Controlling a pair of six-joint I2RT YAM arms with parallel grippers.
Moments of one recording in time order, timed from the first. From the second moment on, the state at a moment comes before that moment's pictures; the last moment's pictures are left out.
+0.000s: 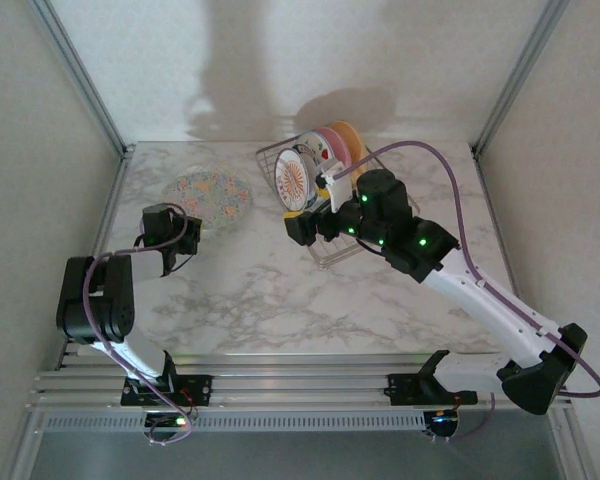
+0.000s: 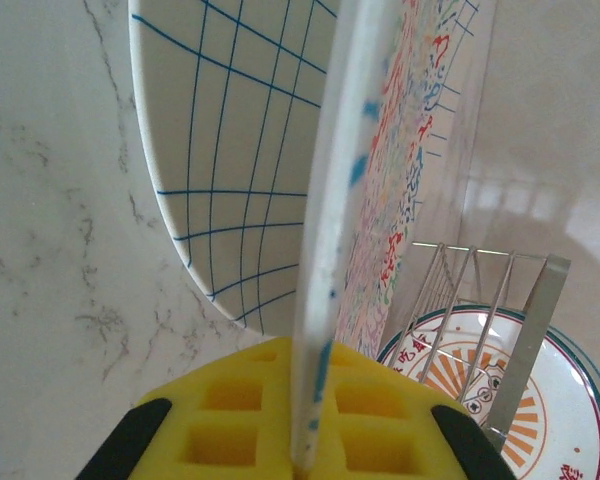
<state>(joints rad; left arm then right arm) 0.09 1.65 0.67 0.36 0.31 -1.37 0.81 1.24 1.31 -0.42 -0.15 0.09</state>
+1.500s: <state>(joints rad) 0.12 1.75 1.02 -0.16 0.26 -1.18 0.80 1.25 1.31 -0.43 -0.10 0.17</state>
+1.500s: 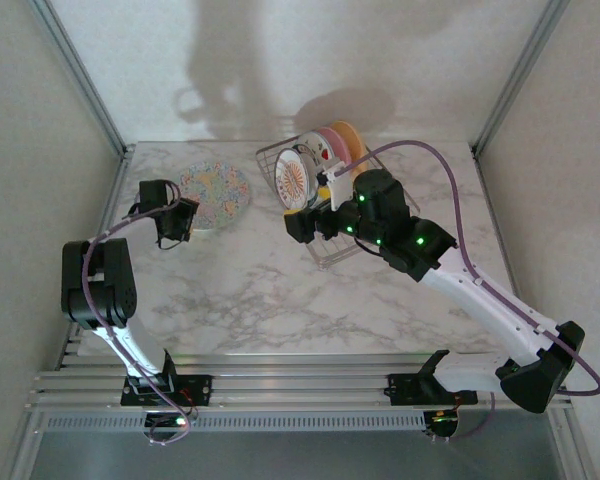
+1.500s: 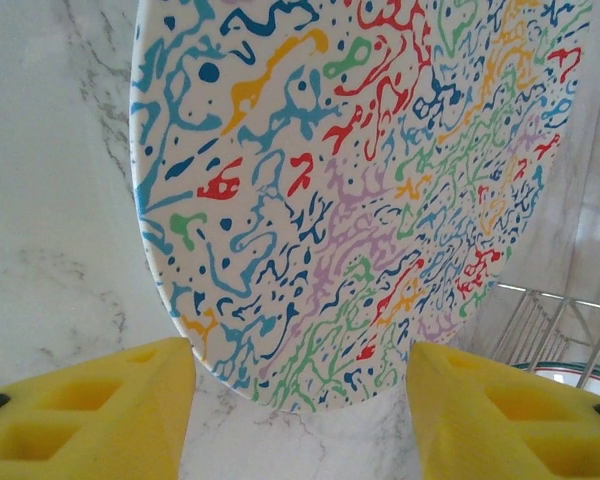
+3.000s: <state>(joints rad) -0.49 1.20 0.99 0.03 0.20 -1.02 0.27 2.02 1.88 -0.65 0.01 0.05</state>
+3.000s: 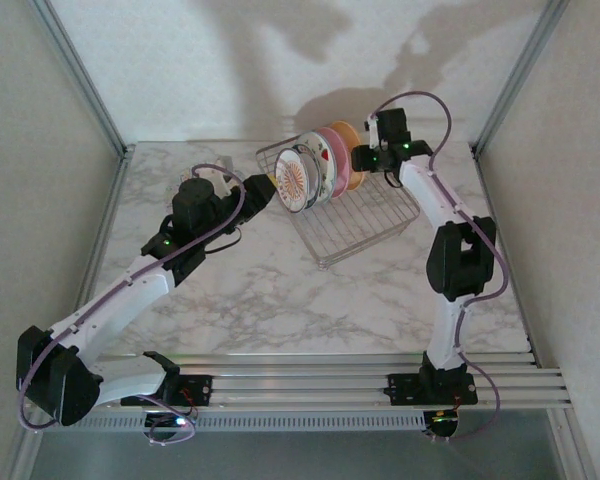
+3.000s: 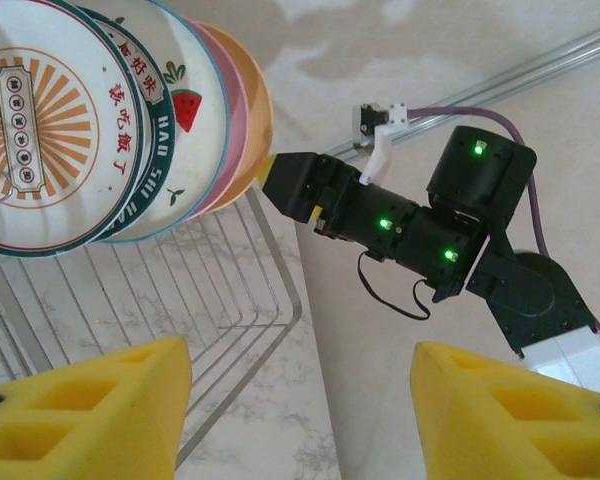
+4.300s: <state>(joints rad) -0.49 1.19 0.99 0.02 0.17 -1.00 0.35 2.22 2.11 -0.71 0.30 -0.02</state>
